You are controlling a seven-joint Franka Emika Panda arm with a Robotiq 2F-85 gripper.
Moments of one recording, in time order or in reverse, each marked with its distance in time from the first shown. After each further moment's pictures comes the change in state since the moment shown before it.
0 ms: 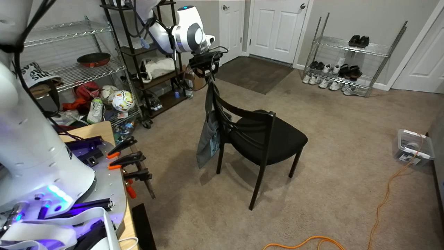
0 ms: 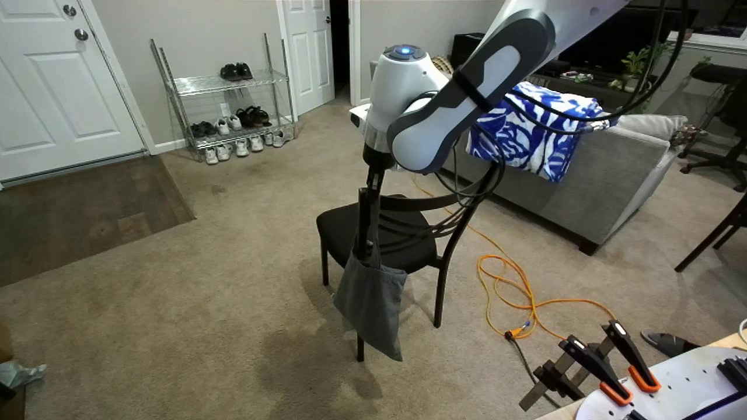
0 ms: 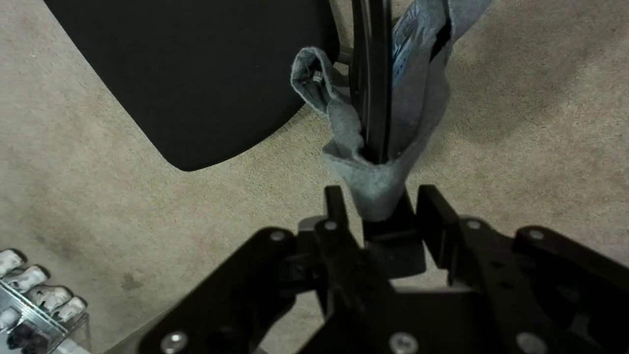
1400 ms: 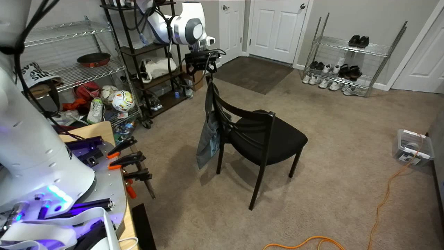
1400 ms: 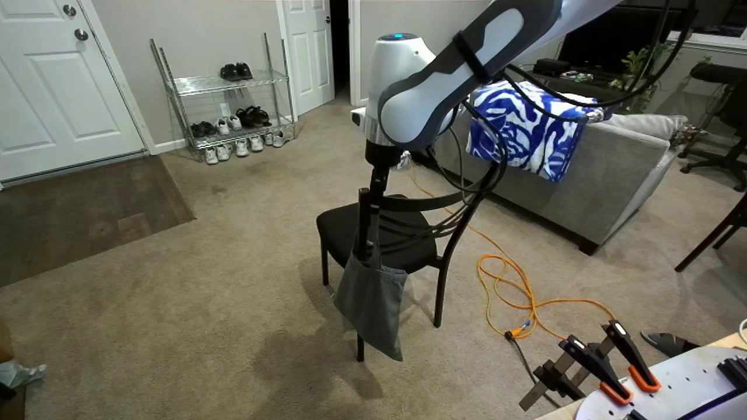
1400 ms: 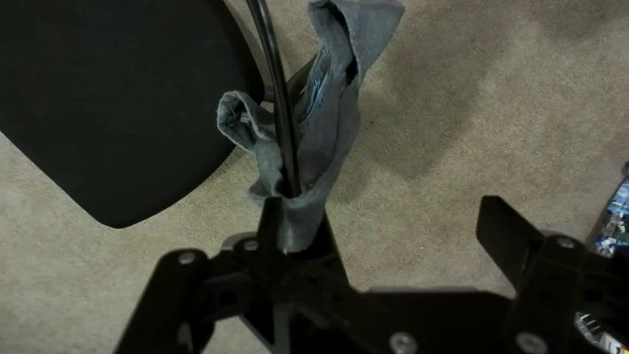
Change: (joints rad) arm -0.119 -0.020 0.158 0.019 0.124 -0.241 -0.057
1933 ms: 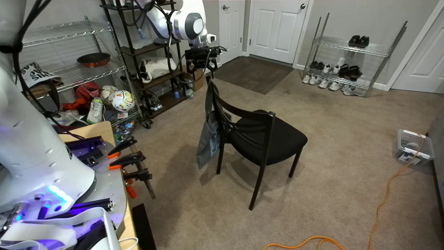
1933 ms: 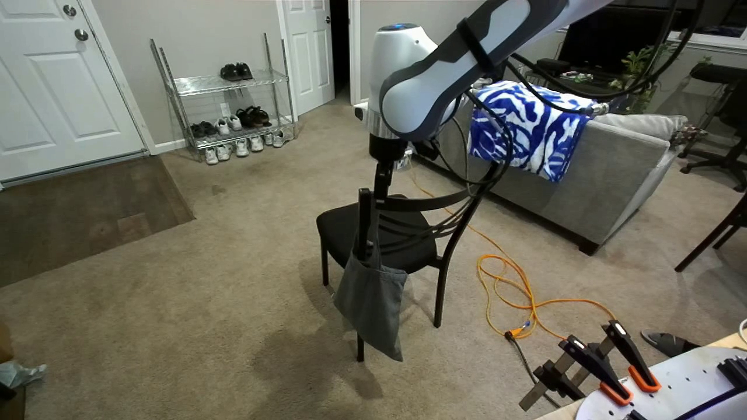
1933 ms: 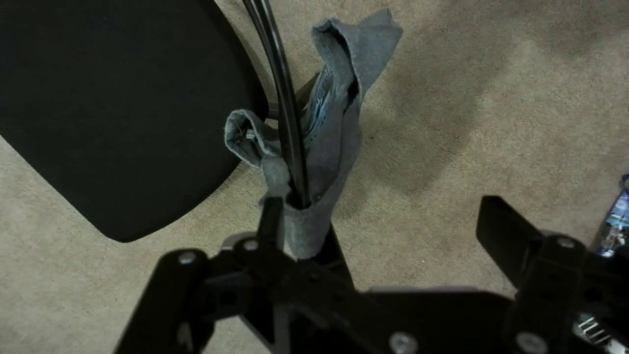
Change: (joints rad) arm 0.000 -0.031 -0.007 0.000 0.000 -0.062 0.000
